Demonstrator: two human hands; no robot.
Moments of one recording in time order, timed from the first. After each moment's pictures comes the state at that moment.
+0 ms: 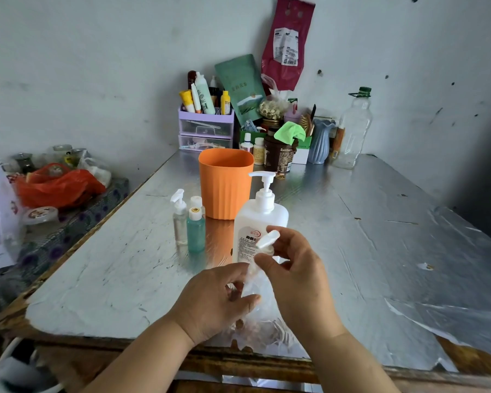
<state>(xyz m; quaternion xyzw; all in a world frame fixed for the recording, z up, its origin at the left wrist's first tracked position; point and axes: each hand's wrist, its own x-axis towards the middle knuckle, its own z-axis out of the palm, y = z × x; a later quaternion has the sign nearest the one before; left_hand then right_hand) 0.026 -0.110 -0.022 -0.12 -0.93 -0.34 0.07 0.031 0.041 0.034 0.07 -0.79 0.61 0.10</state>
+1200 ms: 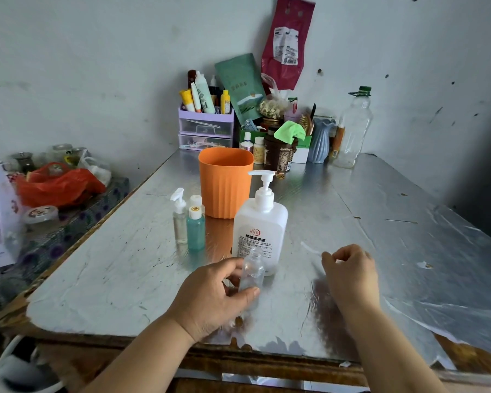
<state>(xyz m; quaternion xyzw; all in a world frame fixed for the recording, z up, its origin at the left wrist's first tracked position) 0.029 -0.112 -0.021 -0.10 -0.90 -0.40 0.11 -0.027 0.120 -0.005 -0.17 -0.87 0.43 0.18</state>
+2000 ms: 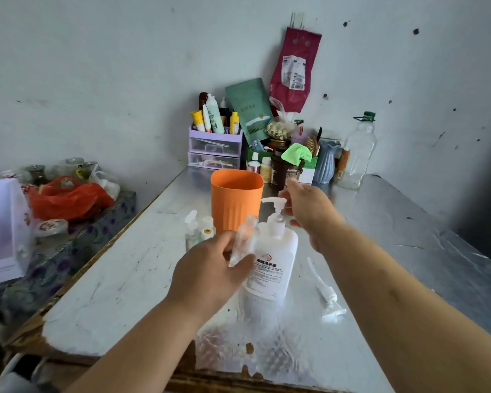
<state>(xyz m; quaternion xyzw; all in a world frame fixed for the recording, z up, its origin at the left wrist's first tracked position) 0.021 -0.121 0.046 -0.02 -0.92 -0.33 0.21 -0.070 0.035 0.126 0.02 -0.82 0.57 0.04</state>
